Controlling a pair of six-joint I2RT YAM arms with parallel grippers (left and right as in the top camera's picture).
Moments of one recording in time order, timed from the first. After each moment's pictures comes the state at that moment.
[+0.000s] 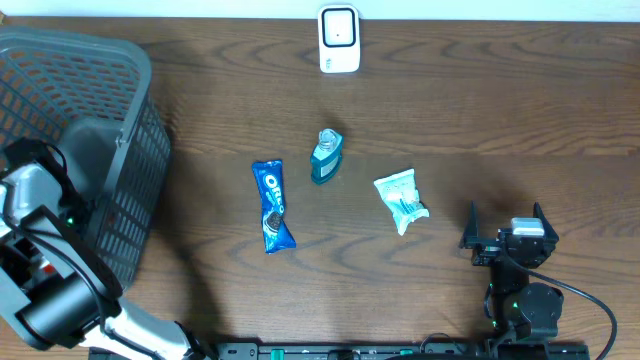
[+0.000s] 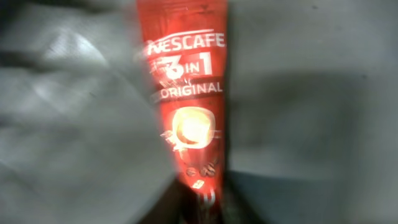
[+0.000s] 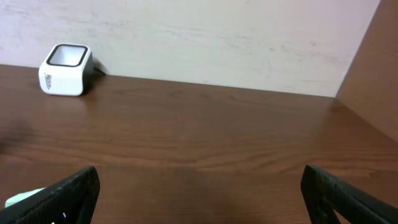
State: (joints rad) left arm 0.66 1.87 1.18 -0.86 -0.28 -1.55; right arm 0.00 0.01 0.01 -0.06 0.08 -0.10
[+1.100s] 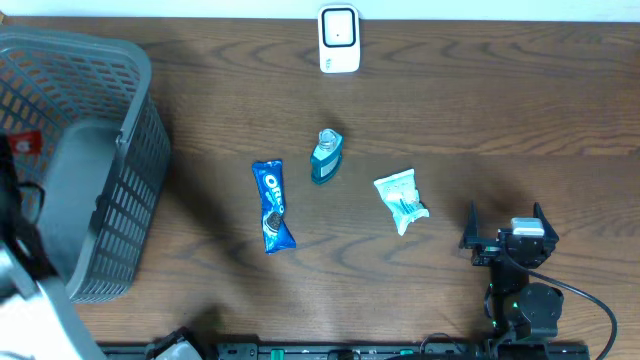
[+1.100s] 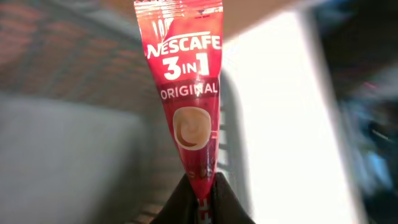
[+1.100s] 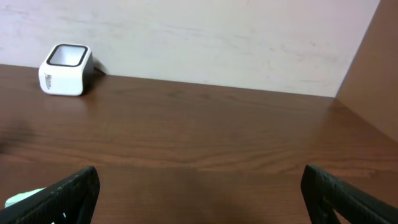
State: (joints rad) left arm 0.61 1.07 1.45 -0.81 0.00 -1.01; right arm 0.00 0.01 0.01 -0.06 0.08 -0.10
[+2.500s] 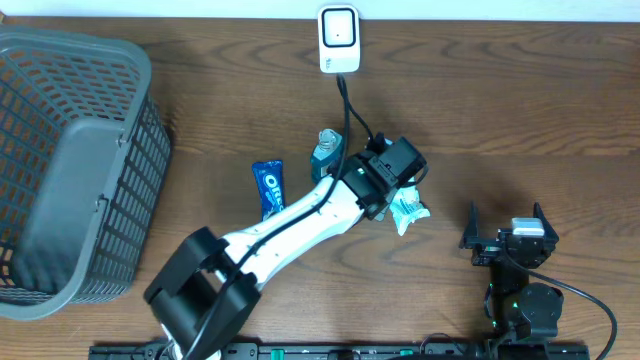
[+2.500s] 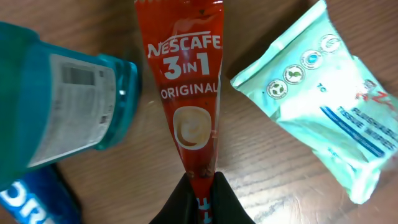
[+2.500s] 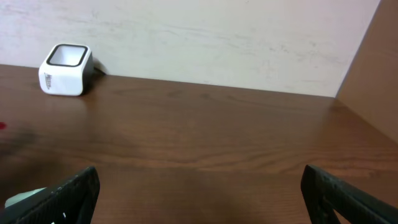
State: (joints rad) left arm -0.88 1.86 1.40 -0.78 -0.25 -0.37; right arm 0.00 0.01 0.01 -0.06 0.08 -0.10
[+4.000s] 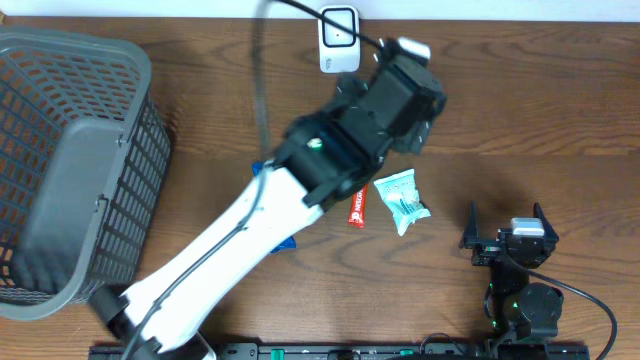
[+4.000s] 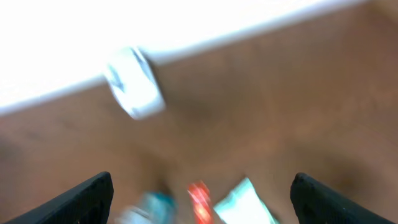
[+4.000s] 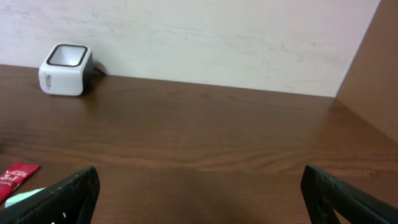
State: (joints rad) left arm -0.85 1.71 1.90 -0.89 -0.35 -0.28; right arm 0.00 0.01 0.01 -0.06 0.08 -0.10
